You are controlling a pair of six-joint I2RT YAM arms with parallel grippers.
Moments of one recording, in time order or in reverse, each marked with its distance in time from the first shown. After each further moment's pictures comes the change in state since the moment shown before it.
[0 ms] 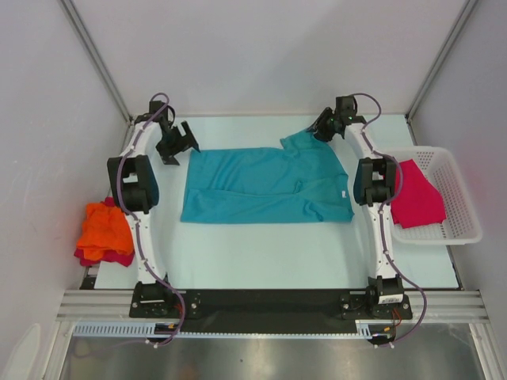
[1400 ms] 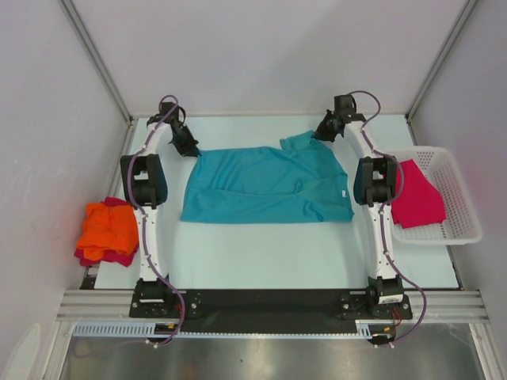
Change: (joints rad) left arm -0.044 0.182 0.157 0.051 0.036 -0.117; right arm 0.023 -0.034 -0.025 -0.071 0.069 -0.102
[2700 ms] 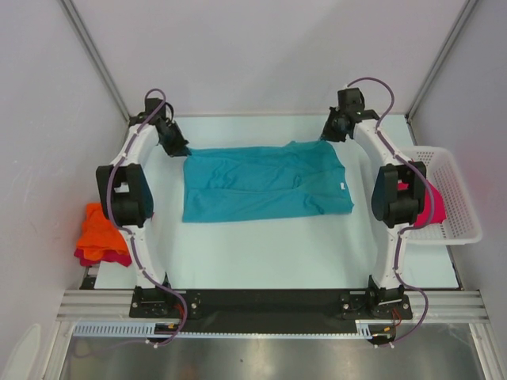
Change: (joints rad) left arm 0.021 -0.416 -0.370 0.031 -0.033 0.056; right arm 0.063 -0.592 -0.573 -0.008 0.182 -0.190
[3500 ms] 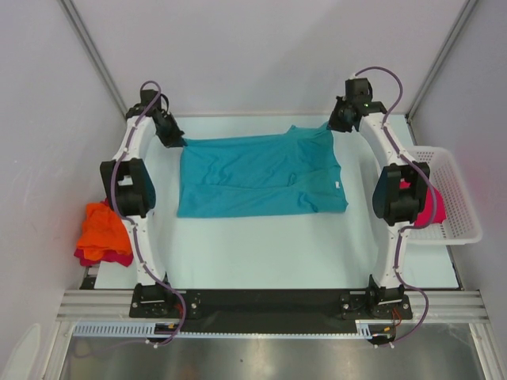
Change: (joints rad) left arm 0.036 0.165 0.262 -0.076 0.000 0.014; right arm -0.036 0.025 0.130 -0.047 0.018 -0.021
